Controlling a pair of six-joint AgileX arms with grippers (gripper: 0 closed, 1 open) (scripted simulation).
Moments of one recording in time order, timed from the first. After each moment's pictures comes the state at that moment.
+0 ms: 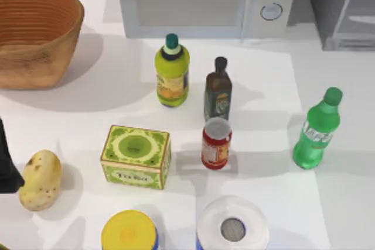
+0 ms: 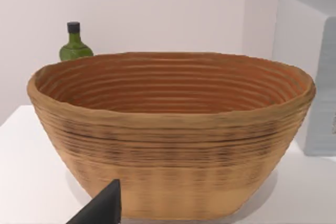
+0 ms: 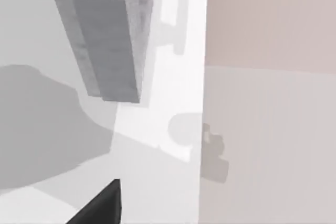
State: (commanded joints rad) left arm 0.00 0.00 0.00 0.00 0.00 0.00; right arm -1.66 1.83 1.33 -1.30 -0.92 -1.84
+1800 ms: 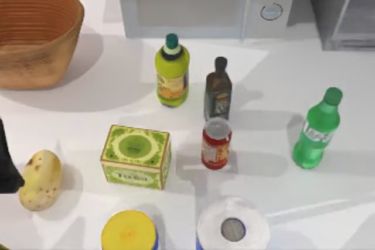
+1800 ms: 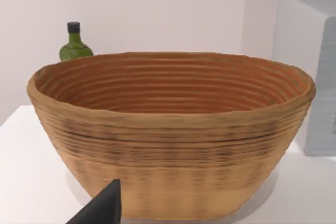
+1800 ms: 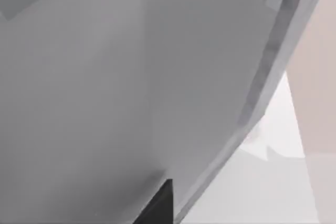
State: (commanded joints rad) left arm 0.00 0.00 0.00 0.00 0.00 0.00; right arm -0.62 1.75 1.18 -0.15 -0.49 -0.39
